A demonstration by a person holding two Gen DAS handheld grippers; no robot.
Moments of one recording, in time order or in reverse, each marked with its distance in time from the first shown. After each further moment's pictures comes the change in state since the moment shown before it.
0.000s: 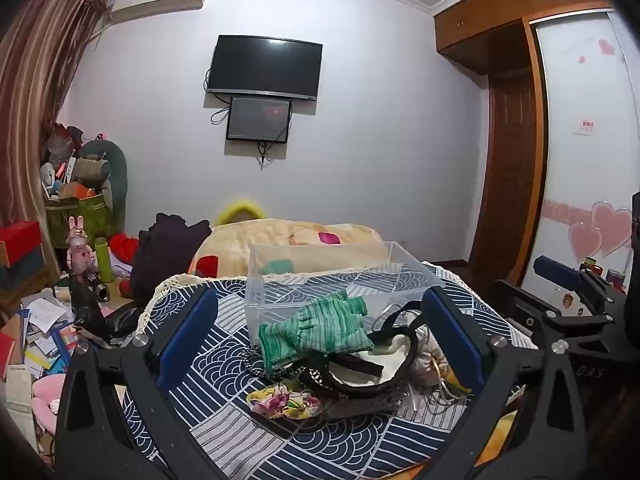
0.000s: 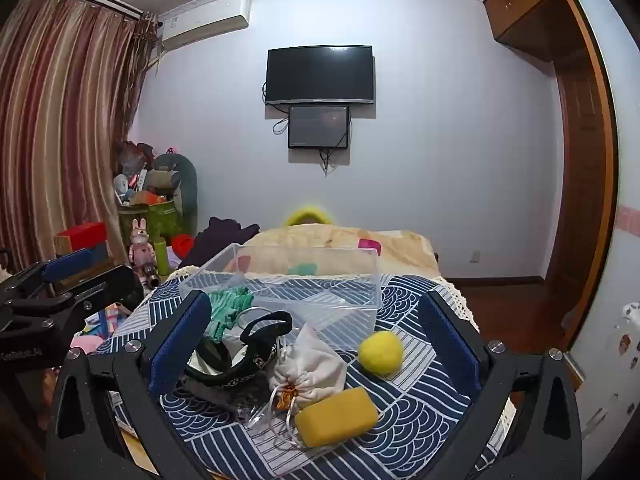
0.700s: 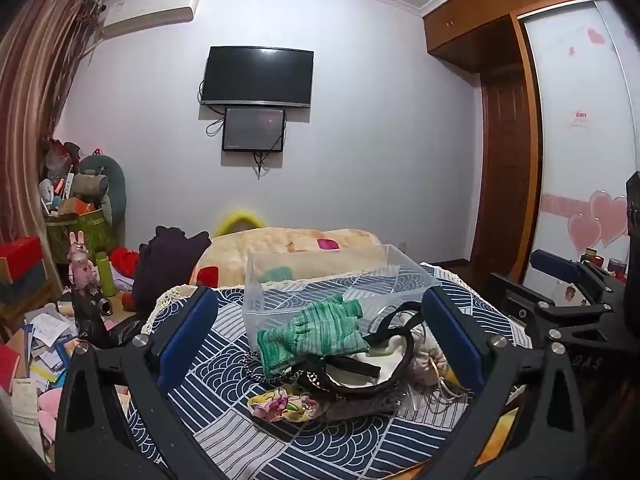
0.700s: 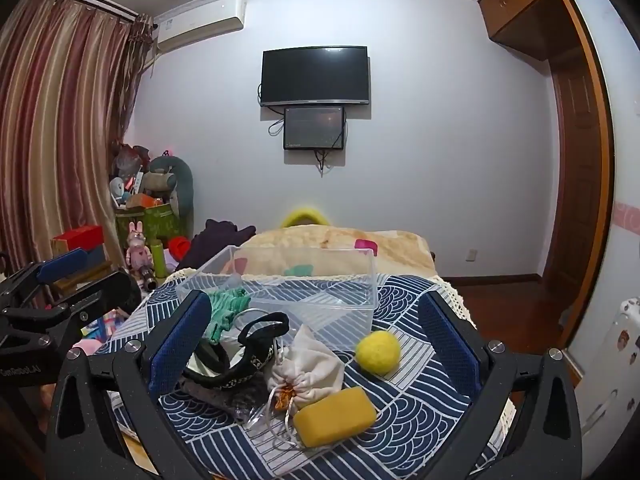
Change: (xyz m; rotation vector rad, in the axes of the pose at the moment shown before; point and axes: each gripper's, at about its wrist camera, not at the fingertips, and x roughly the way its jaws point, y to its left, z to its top) left arm -0.011 -0.005 0.003 0.052 -0.030 -0.012; right arm 0.002 -0.003 0.000 0.012 0.004 0.004
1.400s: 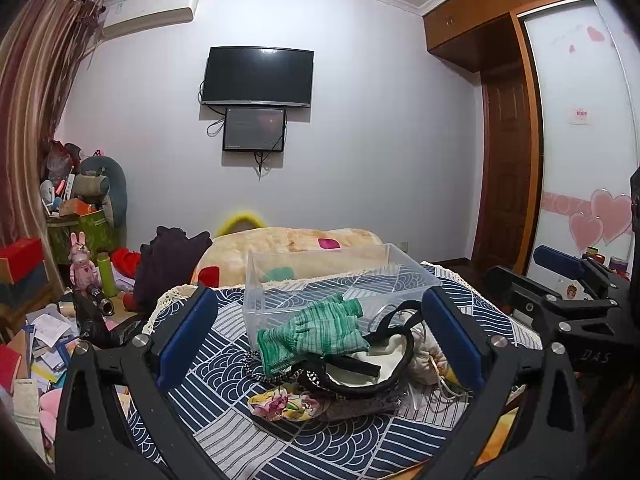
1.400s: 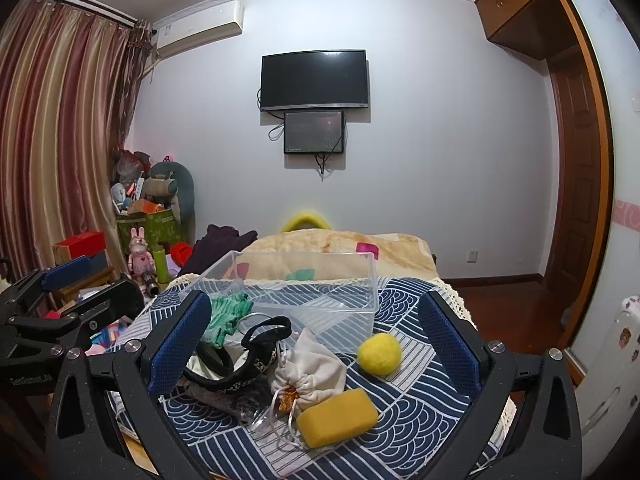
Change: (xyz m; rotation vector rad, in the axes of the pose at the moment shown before) left arm 0.003 -0.006 -0.004 0.006 0.003 0.011; right arm -0.009 0.000 0.004 0.016 -0.016 0.000
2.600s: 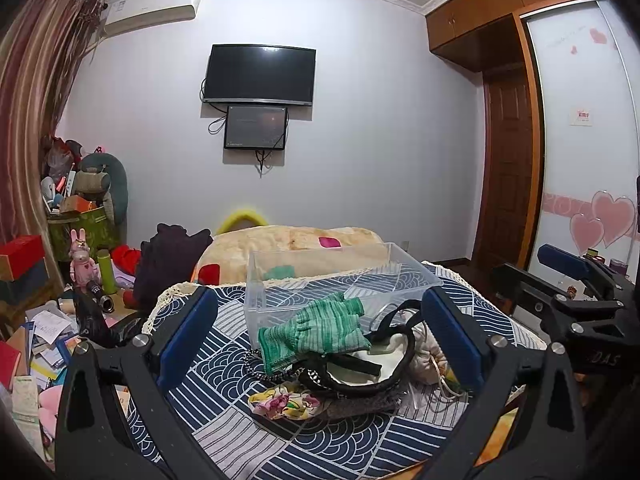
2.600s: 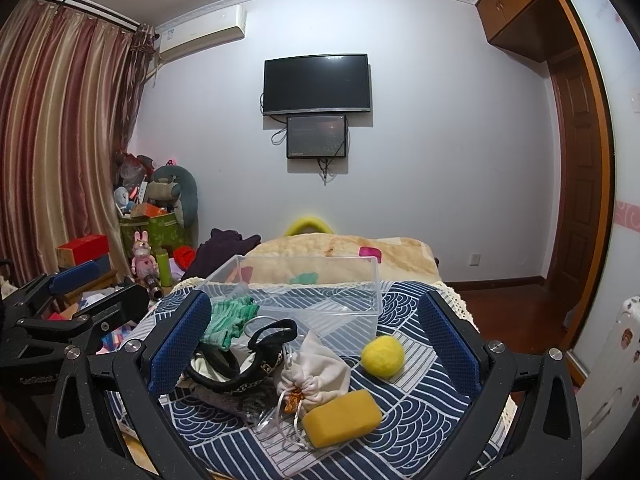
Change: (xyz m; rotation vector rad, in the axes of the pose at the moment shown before) left arm 0.000 0.004 0.001 -0.006 0.006 0.000; right arm -0.003 0.003 0.002 0.000 -0.015 0.009
